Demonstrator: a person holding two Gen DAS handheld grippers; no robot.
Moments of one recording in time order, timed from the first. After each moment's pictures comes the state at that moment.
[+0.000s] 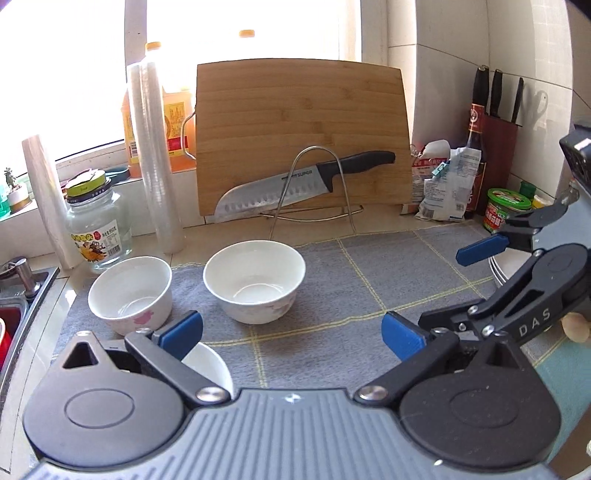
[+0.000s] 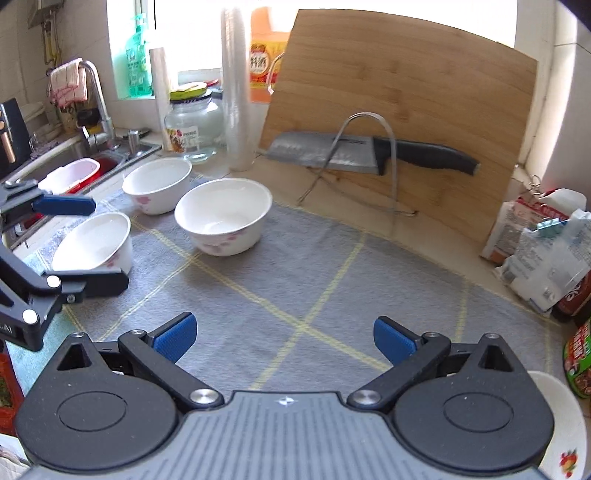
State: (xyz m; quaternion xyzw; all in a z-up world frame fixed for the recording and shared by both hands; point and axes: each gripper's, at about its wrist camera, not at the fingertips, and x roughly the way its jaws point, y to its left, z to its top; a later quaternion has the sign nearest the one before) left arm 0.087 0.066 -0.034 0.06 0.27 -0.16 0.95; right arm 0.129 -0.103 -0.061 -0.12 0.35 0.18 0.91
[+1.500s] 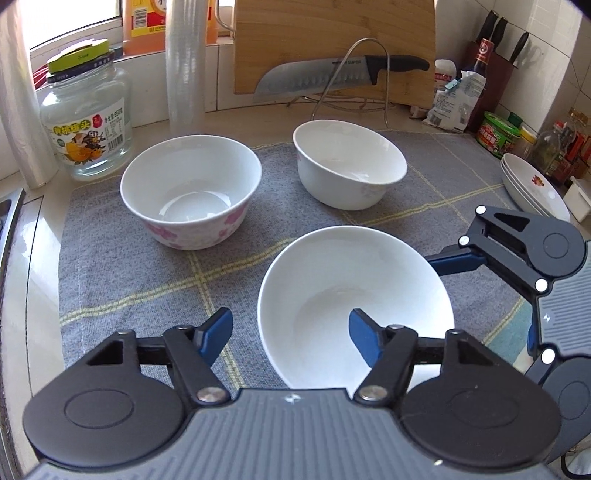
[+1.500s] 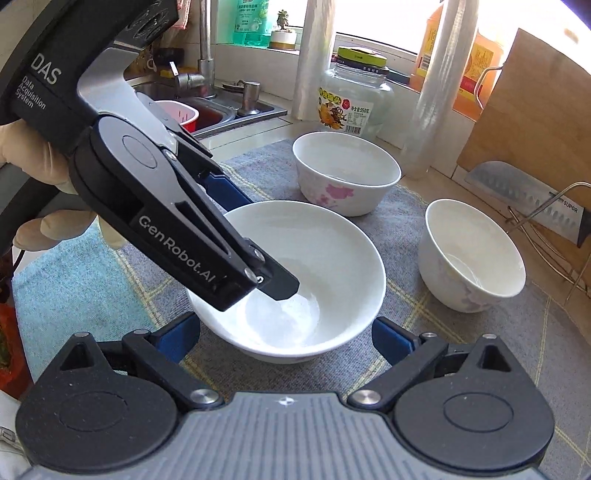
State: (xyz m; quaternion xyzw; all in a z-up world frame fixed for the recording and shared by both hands) left arm 0.169 0.200 -0.086 0.07 0.43 -0.28 0.86; right arm 0.130 0.103 -0.115 -0.21 0.34 0.24 0.88
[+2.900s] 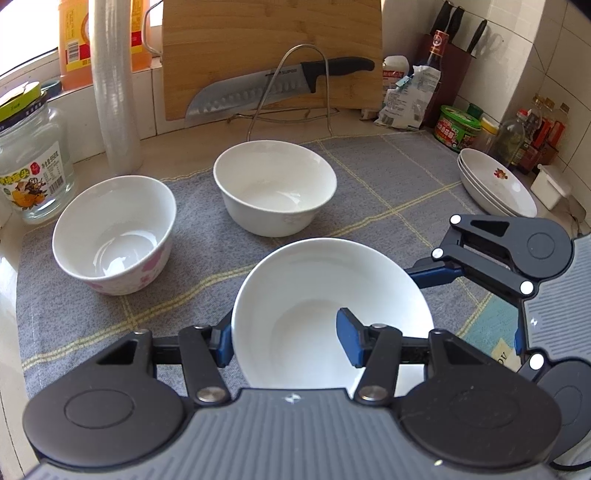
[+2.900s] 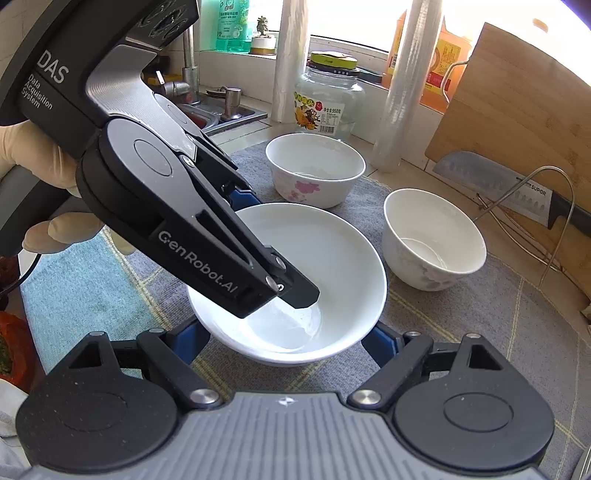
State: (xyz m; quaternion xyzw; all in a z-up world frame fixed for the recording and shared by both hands) left arm 0.163 0.153 -0.068 0.08 0.41 -0.33 0.84; right arm 0.118 0.065 -0.097 -0.19 0.34 0.23 0.89
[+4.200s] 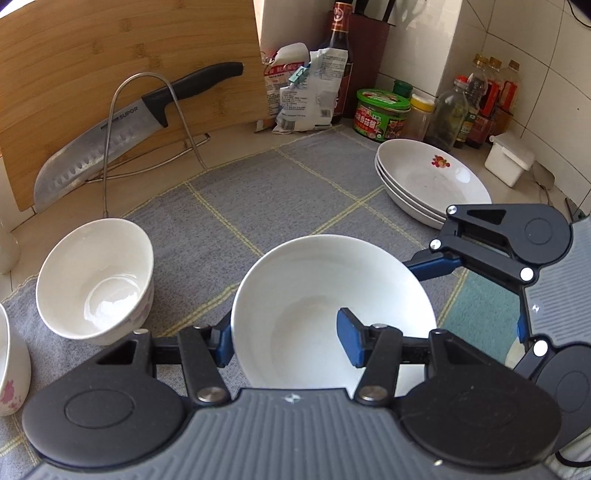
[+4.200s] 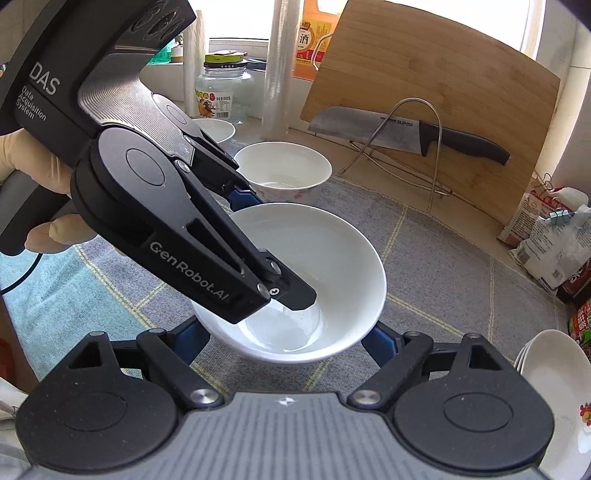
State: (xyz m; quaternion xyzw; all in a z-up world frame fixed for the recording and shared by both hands) left arm 0.155 0.008 -0.059 0.14 0.39 -0.41 0.81; right arm 0.085 -0.060 -0.093 -0.15 0.35 0.15 0.91
